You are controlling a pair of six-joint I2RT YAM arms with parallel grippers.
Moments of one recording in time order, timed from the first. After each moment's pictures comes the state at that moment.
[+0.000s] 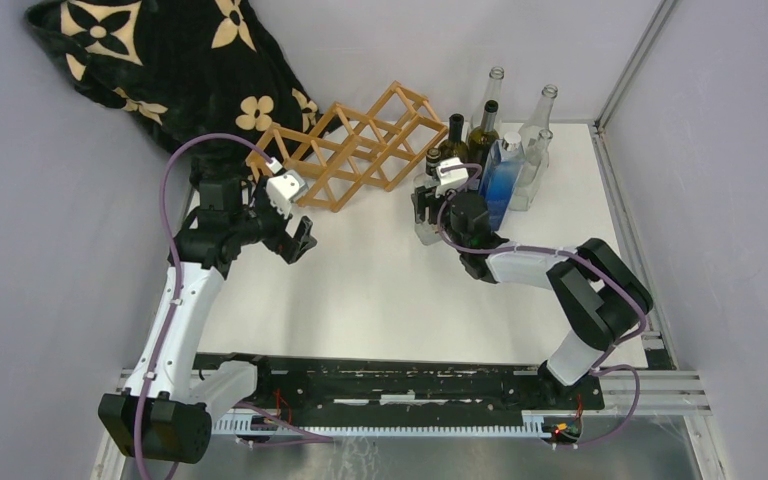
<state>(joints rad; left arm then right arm) -0.09 1.03 1.05 -0.72 0.55 0.52 0.62 1.65 0.78 0.74 0.26 0.04</state>
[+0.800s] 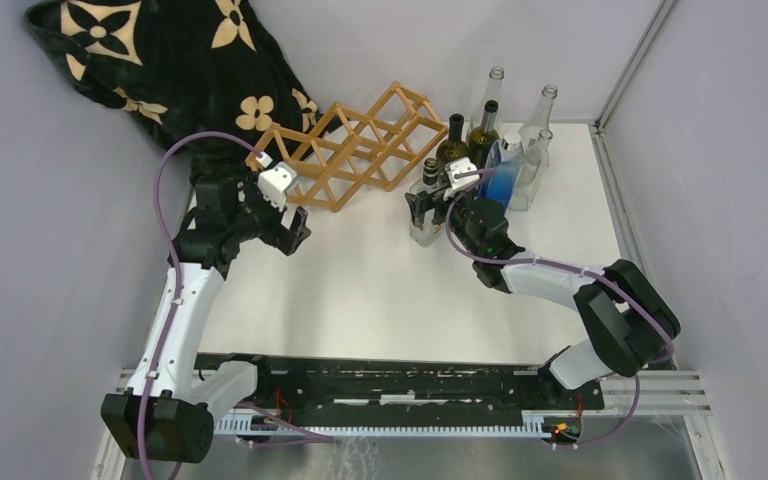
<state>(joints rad) -0.07 1.02 1.02 -0.63 0.47 0.45 0.62 1.53 0.71 0.84 0.12 0.02</state>
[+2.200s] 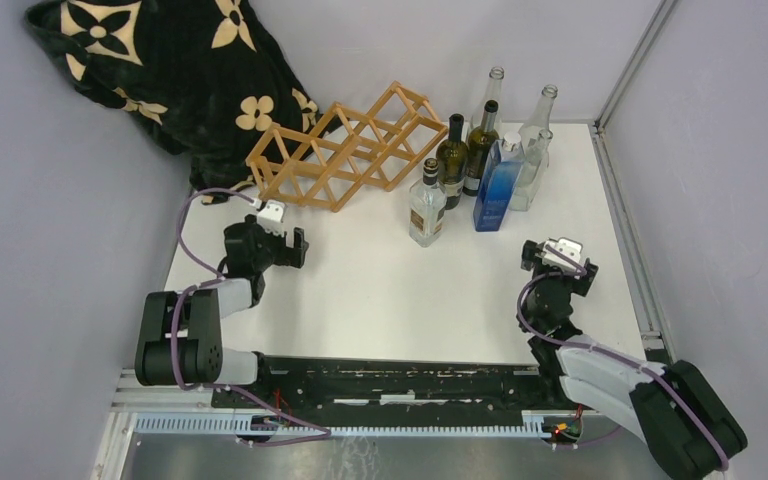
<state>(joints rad) 0.05 1.38 0.41 0.47 0.34 0.20 0.52 0.89 0.01 0.93 1.04 -0.19</state>
